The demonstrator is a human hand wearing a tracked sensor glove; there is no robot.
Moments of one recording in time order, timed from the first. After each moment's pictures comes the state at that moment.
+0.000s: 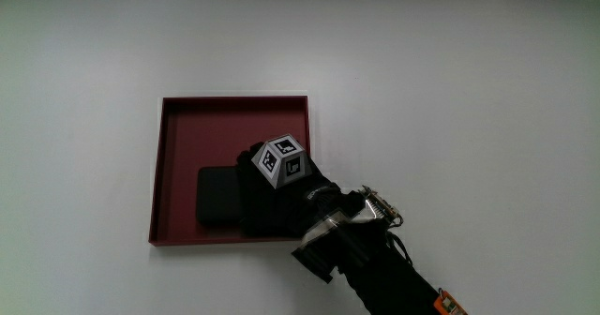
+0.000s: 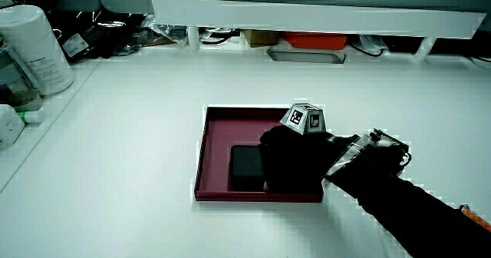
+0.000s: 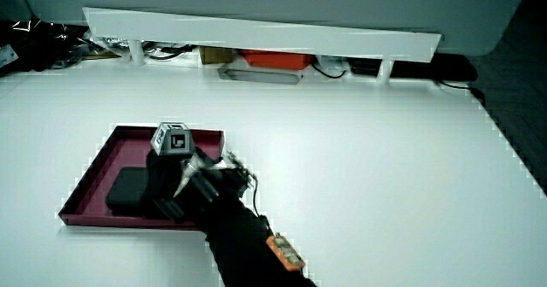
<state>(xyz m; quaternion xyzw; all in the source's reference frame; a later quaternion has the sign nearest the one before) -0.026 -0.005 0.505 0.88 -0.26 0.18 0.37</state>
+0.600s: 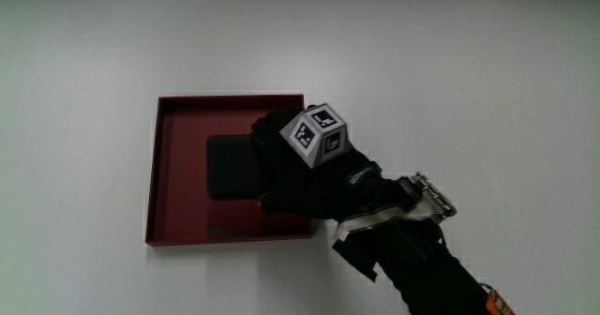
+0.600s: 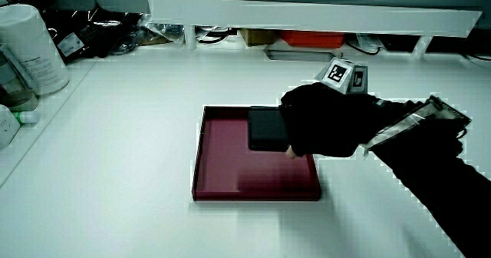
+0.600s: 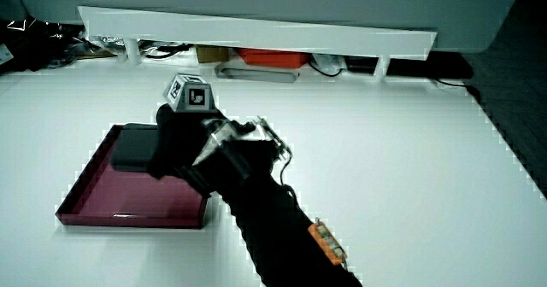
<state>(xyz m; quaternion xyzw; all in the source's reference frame) 0.017 -0.032 0.430 0.89 -0.27 0.22 0.31</state>
